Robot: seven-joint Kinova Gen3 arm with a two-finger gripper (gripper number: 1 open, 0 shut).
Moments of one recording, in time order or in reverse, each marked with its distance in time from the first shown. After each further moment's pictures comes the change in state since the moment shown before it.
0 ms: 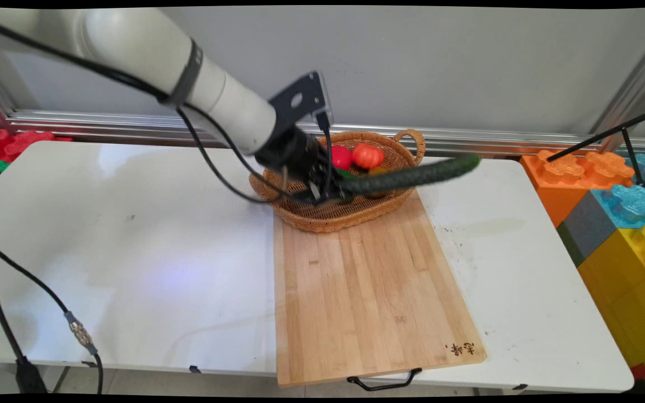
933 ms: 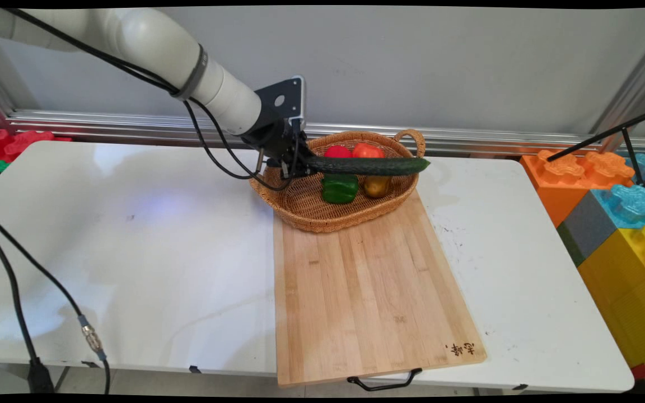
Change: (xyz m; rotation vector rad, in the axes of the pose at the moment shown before) arm -0.049 -0.083 0.035 0.093 -0.117 0.246
